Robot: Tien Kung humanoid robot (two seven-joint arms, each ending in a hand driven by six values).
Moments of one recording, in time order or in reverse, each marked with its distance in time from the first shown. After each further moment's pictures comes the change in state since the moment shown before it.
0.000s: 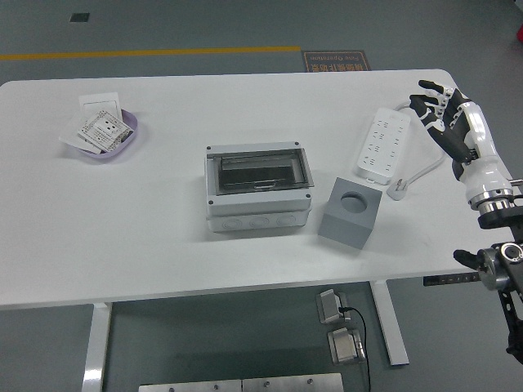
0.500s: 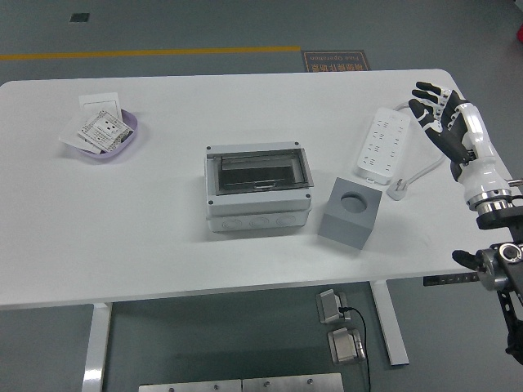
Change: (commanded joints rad) left arm 0.001 -0.001 0.001 0.000 0.000 0.000 0.000; right arm -0.001 0.001 -0.003 0.002 -0.004 -0.004 -0.005
